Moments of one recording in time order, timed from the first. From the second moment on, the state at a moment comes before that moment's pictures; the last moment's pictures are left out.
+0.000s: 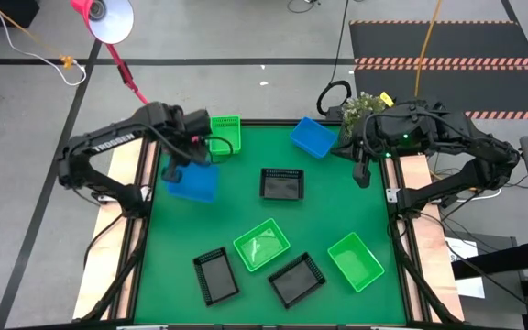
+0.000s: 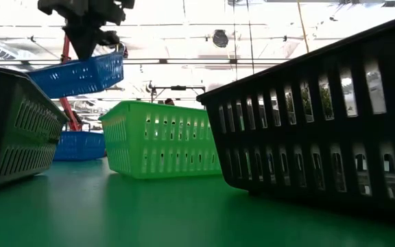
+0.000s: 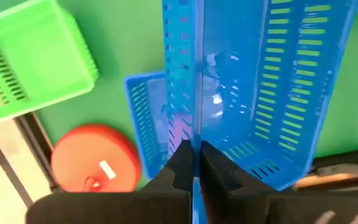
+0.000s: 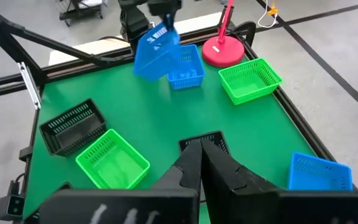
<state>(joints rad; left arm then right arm) 0.42 1.40 1.48 -1.57 -0.01 0.68 -0.03 1.19 1.71 -1.12 0.14 0.22</state>
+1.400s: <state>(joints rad) 0.88 1.68 1.43 -1.56 0.09 1.01 -0.03 1.19 1.71 -1.12 0.16 0.13</state>
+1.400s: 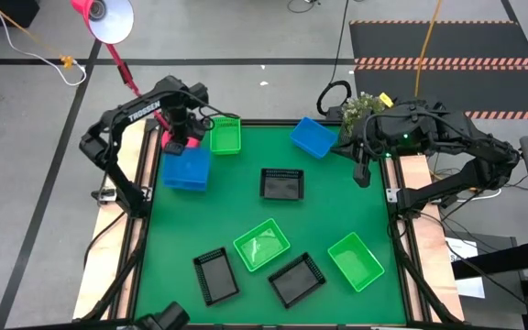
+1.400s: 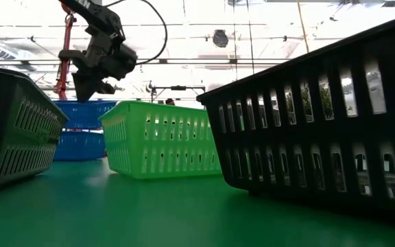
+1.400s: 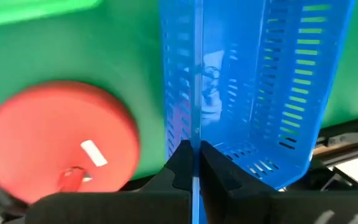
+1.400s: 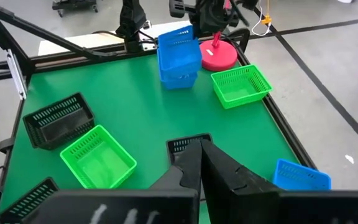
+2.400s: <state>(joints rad) 0.88 1.68 1.28 -1.40 0.03 0.89 -0.03 1.19 1.71 -1.12 0.16 0.07</state>
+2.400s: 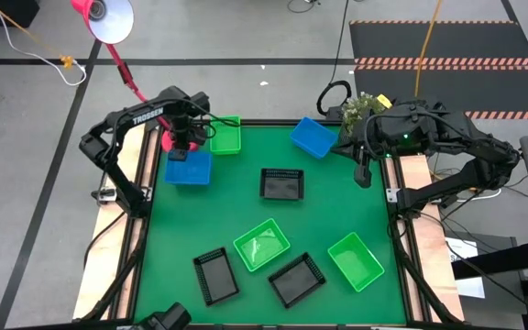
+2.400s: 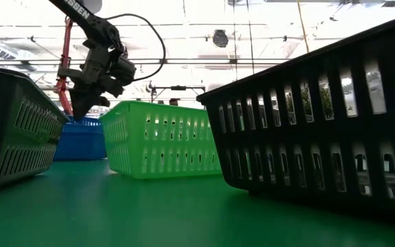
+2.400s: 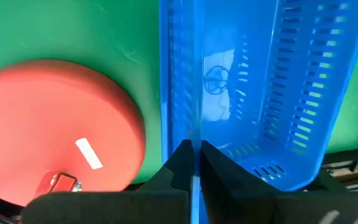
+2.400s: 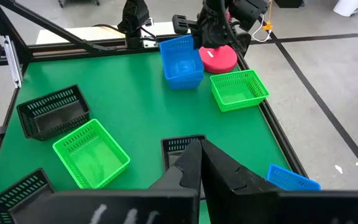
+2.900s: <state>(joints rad) 0.87 1.68 1.21 -1.39 0.06 0.83 -0.03 1.19 1.71 -1.12 0.16 0.07</state>
